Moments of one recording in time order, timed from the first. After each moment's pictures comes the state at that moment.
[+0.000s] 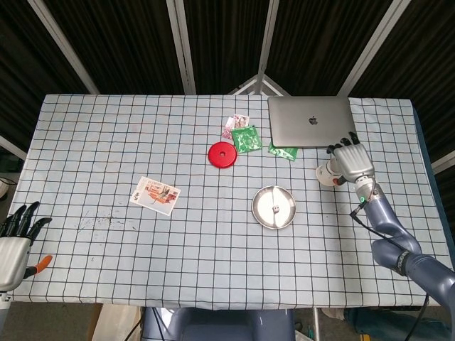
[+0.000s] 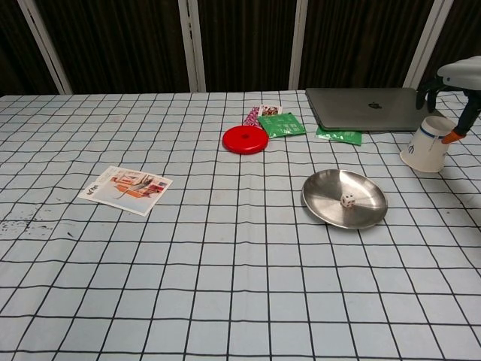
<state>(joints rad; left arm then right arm) -0.04 -1.11 0.00 -1.71 1.54 1.51 0.27 0.78 -1.44 0.20 -0.93 -1.19 0.69 -0.10</state>
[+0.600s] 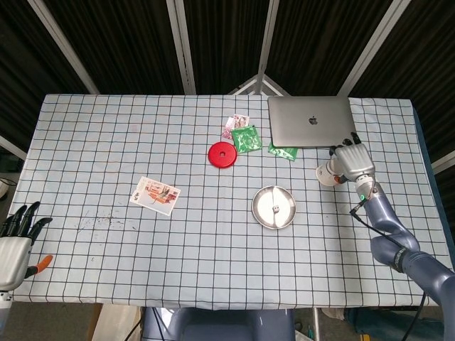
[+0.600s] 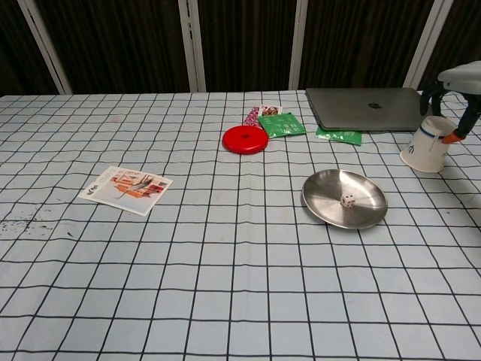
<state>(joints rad) -0.04 -1.12 -0.01 -1.71 1.53 1.50 0.29 0.79 -1.47 0.18 -0.85 -1.19 0.66 -0.08</state>
